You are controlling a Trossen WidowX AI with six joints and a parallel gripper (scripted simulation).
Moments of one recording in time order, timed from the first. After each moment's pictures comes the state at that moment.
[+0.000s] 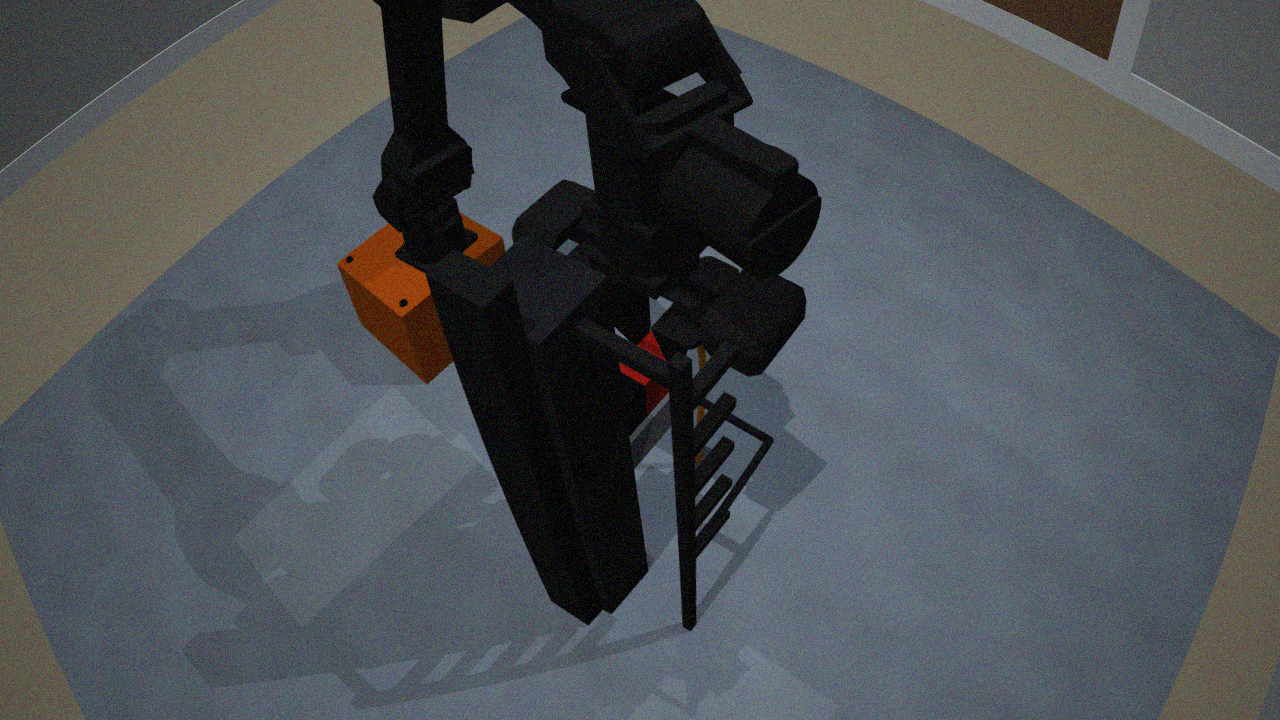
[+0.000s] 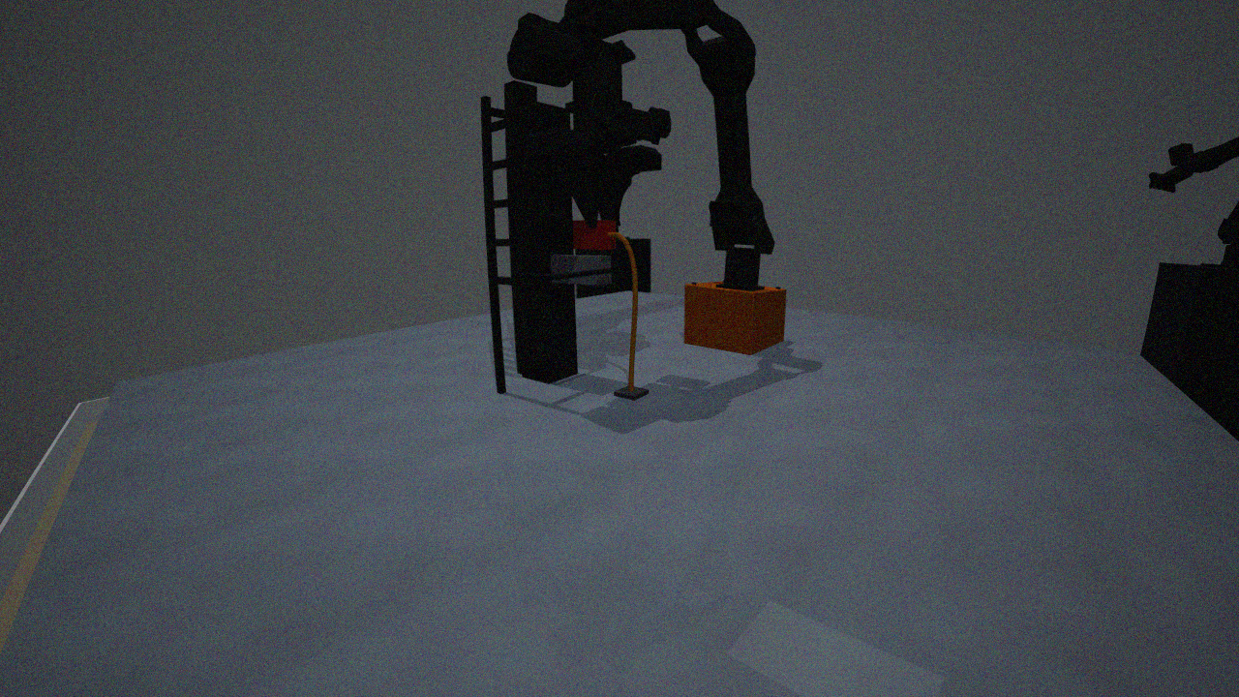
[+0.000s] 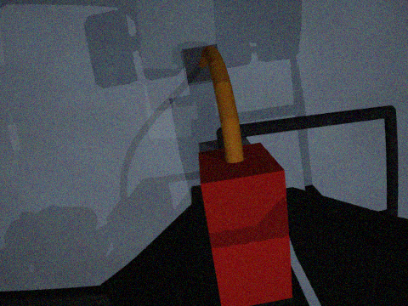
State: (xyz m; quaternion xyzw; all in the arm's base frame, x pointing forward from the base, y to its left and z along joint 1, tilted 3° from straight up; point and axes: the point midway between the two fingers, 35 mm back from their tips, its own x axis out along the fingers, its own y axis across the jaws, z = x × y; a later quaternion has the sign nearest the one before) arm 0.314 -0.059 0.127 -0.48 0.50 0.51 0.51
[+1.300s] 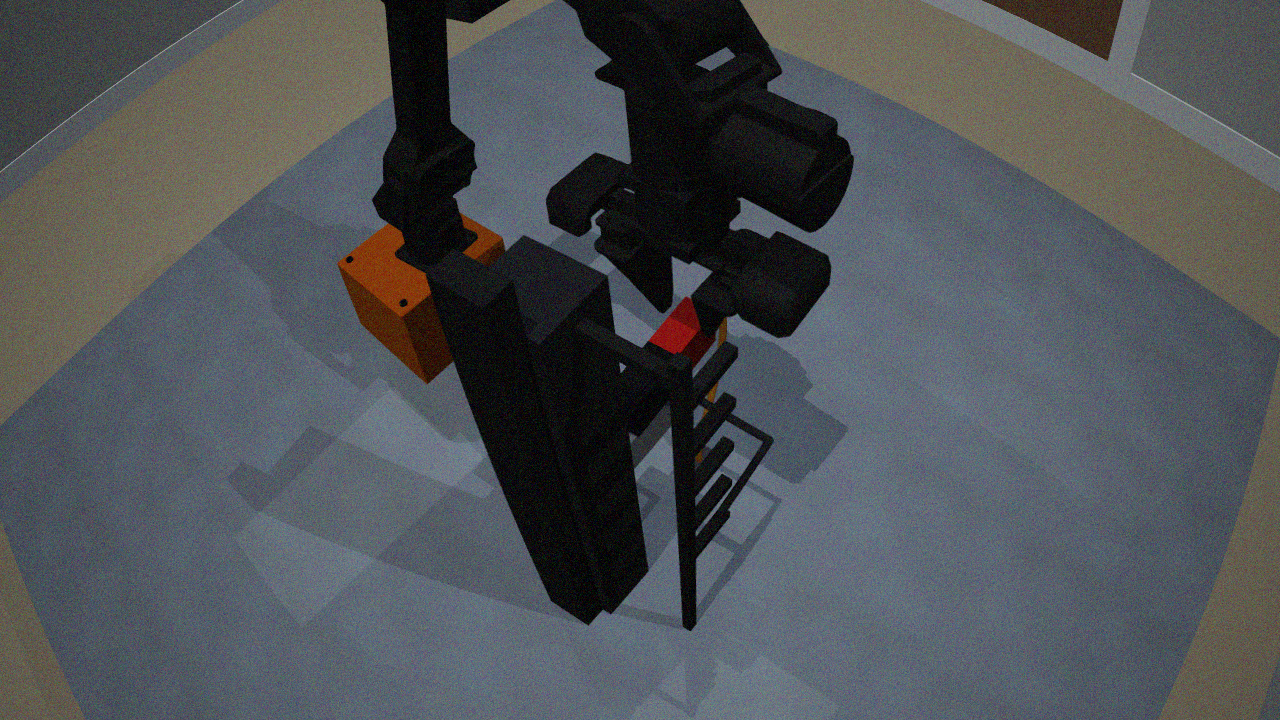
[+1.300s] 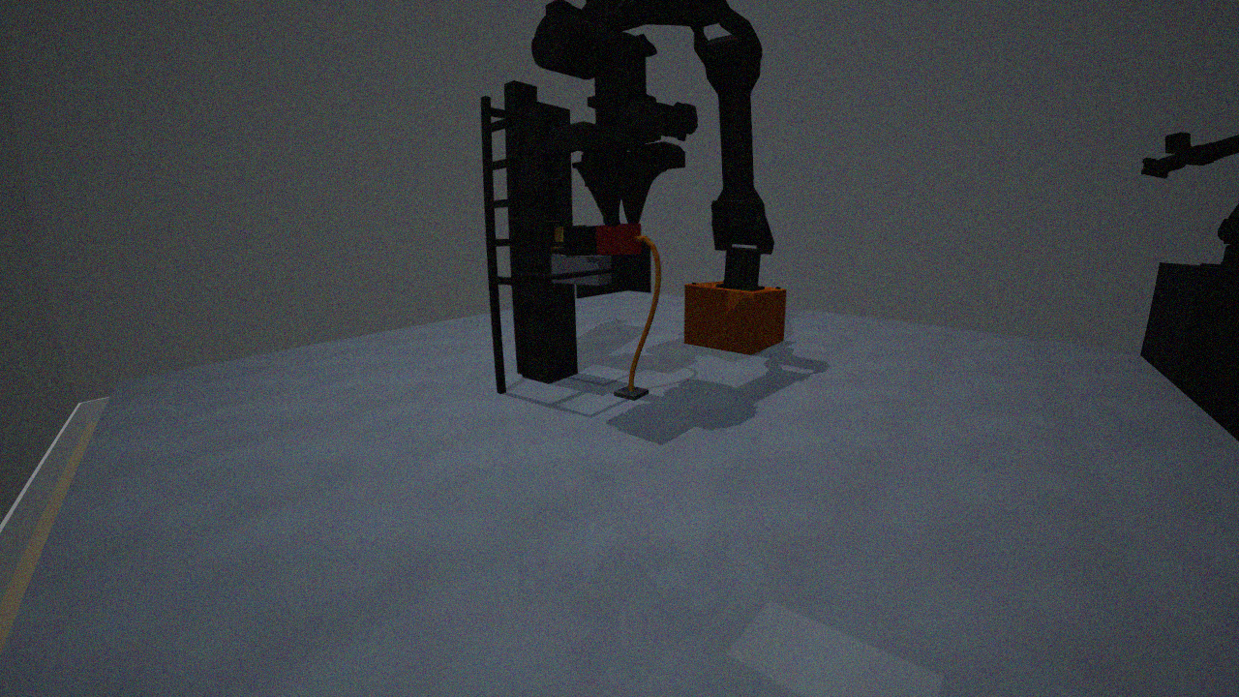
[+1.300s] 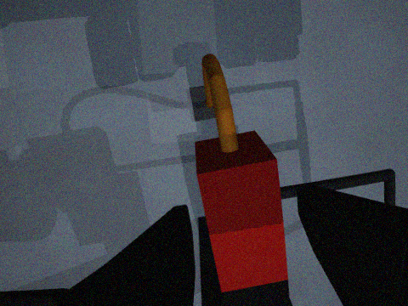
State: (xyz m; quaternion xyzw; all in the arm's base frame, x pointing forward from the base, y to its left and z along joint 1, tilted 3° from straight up) arm 0.315 -0.025 0.128 -0.48 0.50 0.51 0.51
